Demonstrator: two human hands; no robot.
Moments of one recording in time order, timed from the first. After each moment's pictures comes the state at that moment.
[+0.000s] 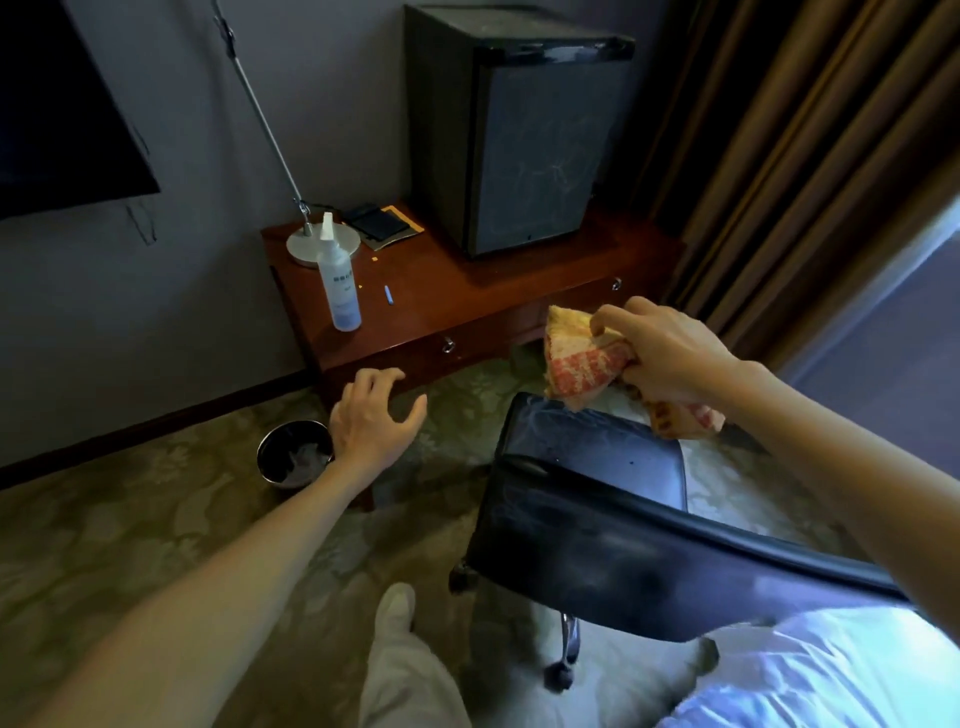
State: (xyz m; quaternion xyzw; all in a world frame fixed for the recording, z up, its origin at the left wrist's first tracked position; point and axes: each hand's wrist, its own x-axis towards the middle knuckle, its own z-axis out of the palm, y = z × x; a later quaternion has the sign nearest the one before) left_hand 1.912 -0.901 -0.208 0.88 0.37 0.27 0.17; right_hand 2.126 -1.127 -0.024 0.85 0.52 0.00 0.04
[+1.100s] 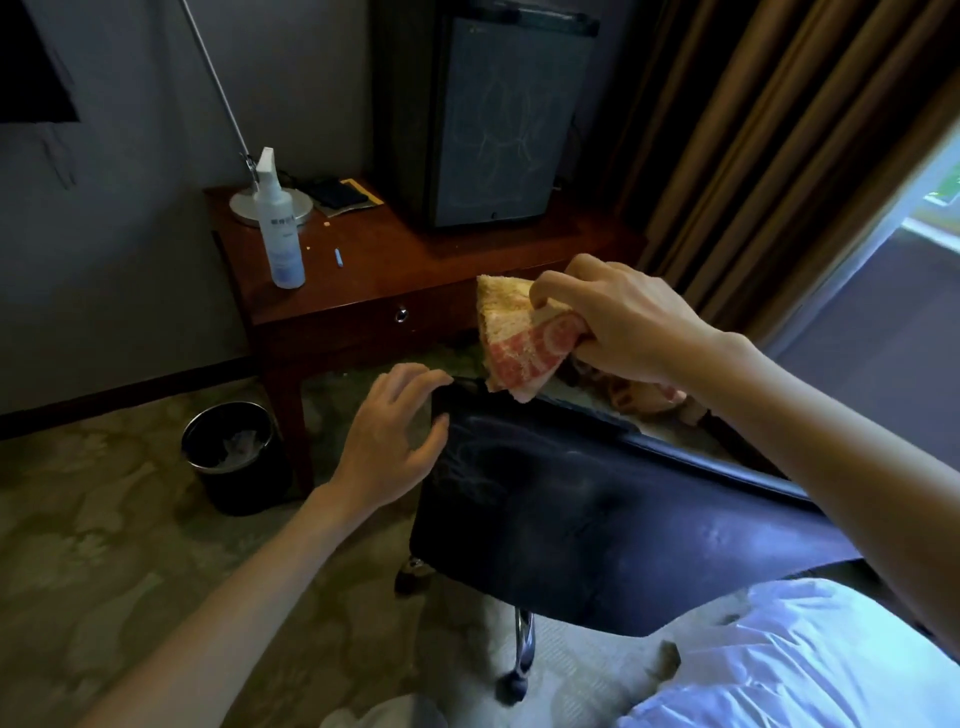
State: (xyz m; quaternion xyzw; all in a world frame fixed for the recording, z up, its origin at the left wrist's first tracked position) left_hand 1.920 -1.028 -0.257 0.87 0.09 0.38 0.29; right_hand 2.089 -1.178 -0.075 0.79 0.59 0.12 0.05
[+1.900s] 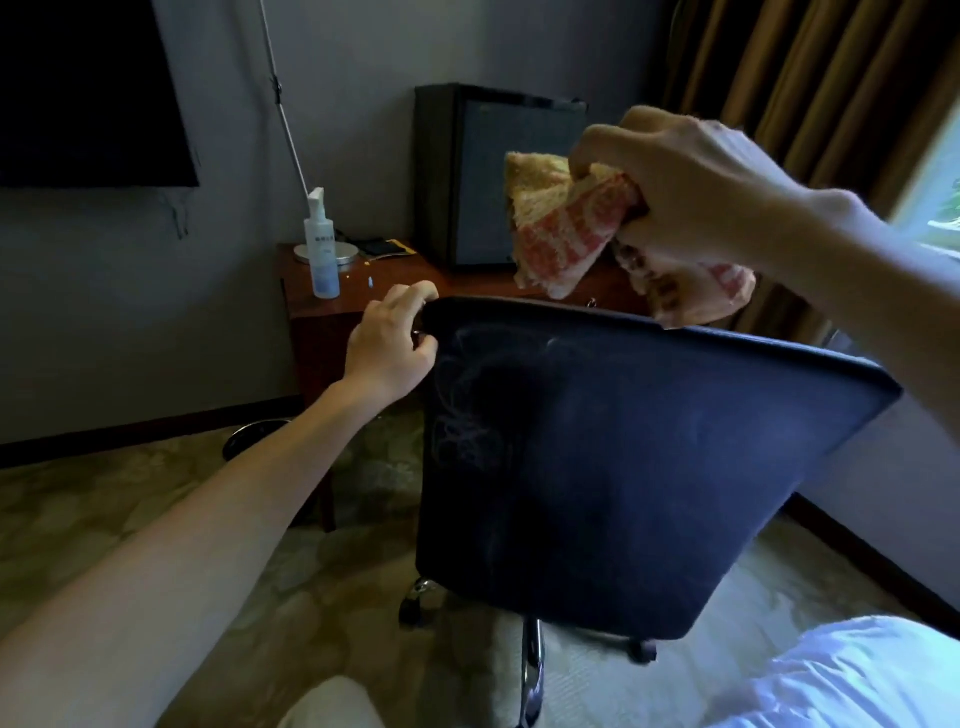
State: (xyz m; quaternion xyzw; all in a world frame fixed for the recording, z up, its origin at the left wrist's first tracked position) left_hand 1.922 -1.127 -0.262 0.87 0.25 0.40 0.13; right_hand 2.051 -1.355 -0.069 0.73 0.60 0.32 -0.03
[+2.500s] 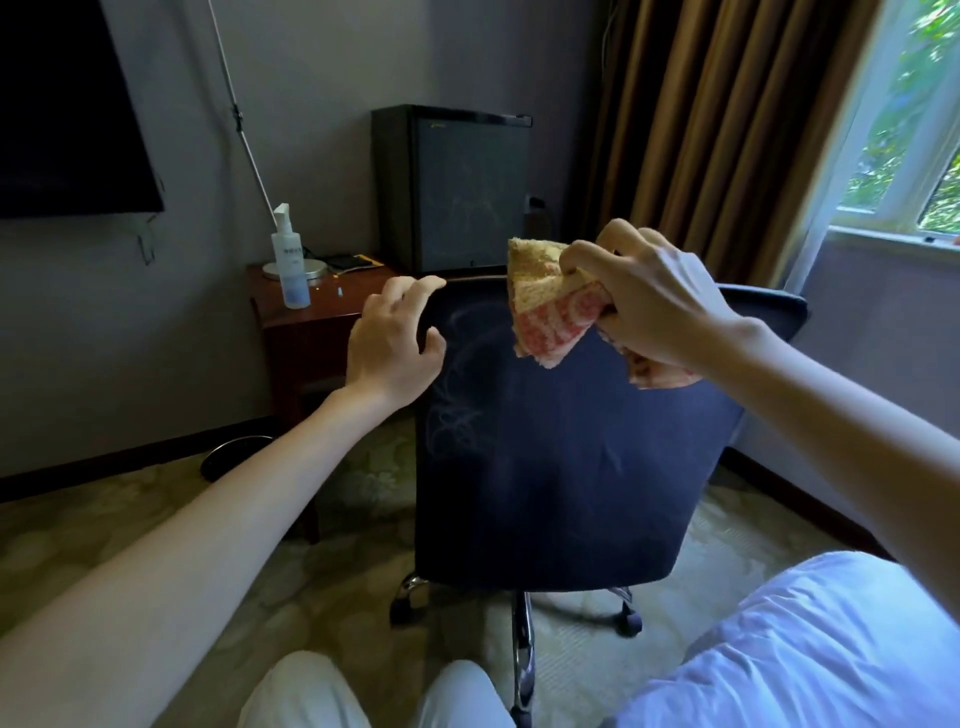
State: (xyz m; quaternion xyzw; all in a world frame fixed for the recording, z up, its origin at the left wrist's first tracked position) left_hand 1.905 -1.216 -0.263 0.87 0.19 0.46 0.07; right_hand 2.043 -1.436 -0.169 0.75 0.55 0.36 -0.06
